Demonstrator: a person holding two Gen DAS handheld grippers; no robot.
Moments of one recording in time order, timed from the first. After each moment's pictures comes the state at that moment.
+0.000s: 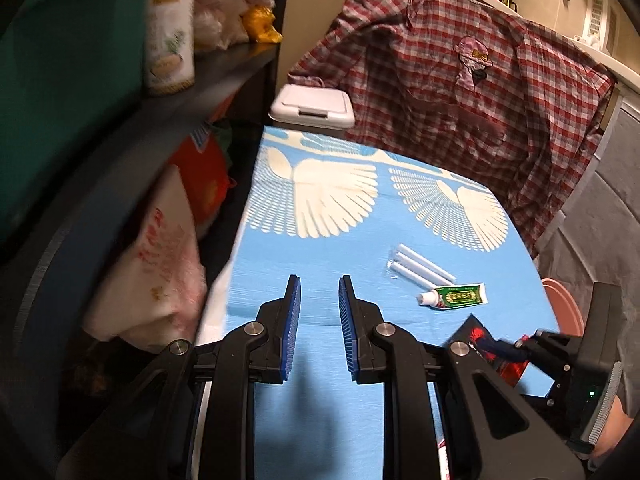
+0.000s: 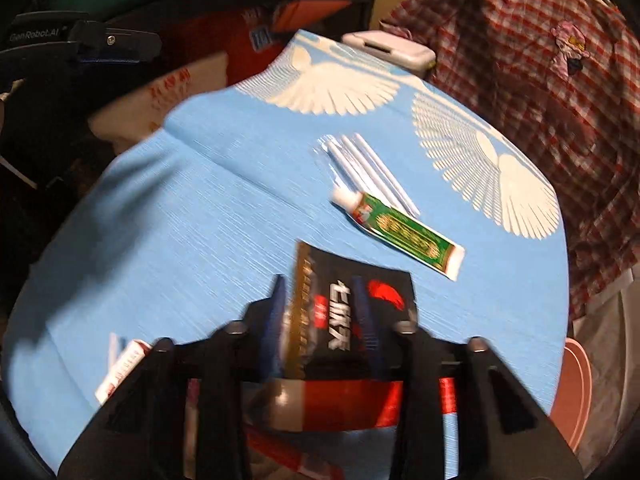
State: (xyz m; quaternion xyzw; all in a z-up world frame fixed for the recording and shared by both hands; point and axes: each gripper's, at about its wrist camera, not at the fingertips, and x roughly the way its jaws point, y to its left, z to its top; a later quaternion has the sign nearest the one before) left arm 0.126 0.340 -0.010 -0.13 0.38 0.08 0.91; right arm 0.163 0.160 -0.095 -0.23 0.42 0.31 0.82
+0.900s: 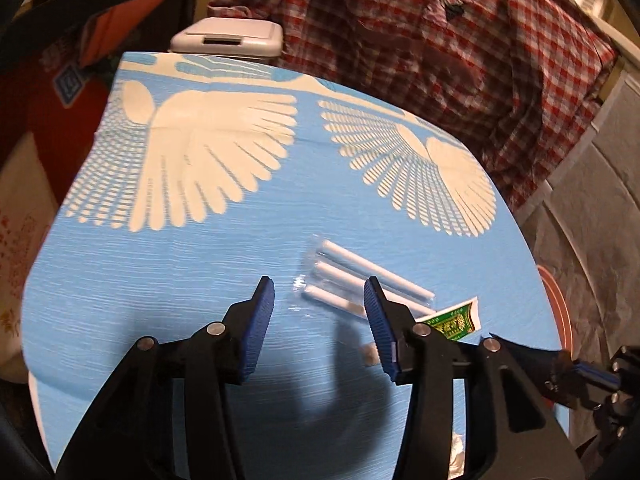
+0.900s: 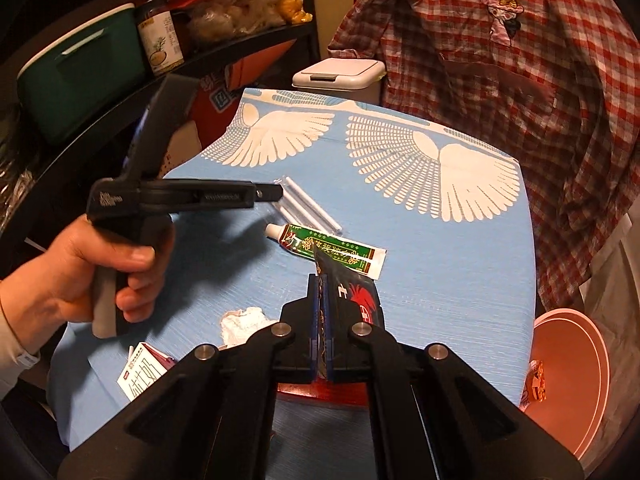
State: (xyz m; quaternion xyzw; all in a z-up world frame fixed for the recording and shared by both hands) left arm 0.242 0.283 -0.100 -0.15 0.44 -0.03 0.88; right arm 0.192 0.090 -0.052 -0.11 0.41 0.31 0.85
